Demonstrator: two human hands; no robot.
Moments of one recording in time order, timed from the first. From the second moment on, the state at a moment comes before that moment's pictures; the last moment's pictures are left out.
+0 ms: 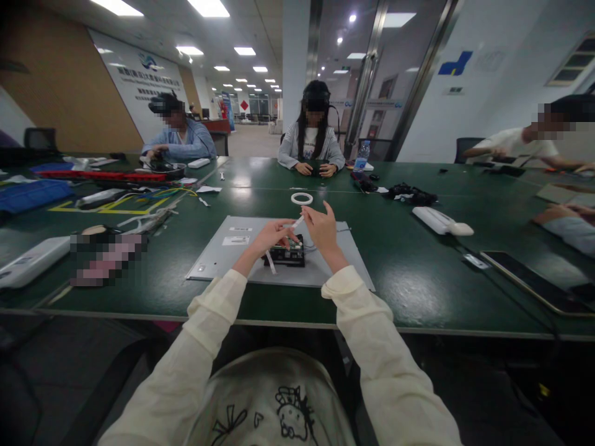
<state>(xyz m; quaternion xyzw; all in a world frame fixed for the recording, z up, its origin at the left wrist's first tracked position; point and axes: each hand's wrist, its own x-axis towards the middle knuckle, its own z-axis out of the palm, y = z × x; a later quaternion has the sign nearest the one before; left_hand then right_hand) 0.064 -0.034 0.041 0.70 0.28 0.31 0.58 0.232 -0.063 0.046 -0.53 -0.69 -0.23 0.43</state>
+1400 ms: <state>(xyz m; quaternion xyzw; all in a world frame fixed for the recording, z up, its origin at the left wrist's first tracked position) 0.056 -0.089 0.043 0.74 0.37 0.29 0.48 0.221 -0.113 0.045 -0.58 -0.67 -0.07 0.45</state>
